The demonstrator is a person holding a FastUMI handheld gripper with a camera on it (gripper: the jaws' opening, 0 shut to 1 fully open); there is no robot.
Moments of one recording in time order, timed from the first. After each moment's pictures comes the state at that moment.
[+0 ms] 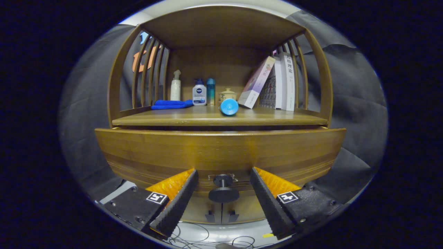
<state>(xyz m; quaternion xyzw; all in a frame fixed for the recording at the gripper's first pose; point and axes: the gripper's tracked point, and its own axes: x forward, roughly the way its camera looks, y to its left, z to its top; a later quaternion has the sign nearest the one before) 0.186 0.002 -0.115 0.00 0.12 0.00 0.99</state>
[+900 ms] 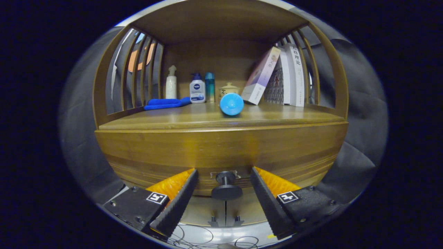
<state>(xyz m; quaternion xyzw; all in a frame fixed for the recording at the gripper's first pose) 0.221 0.004 -0.119 0.01 0.14 0.01 0.99</state>
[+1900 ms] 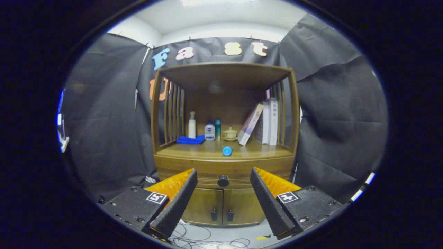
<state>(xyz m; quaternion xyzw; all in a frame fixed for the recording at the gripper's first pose) -0.026 -0.010 0.016 0.01 0.00 0.04 1.00</state>
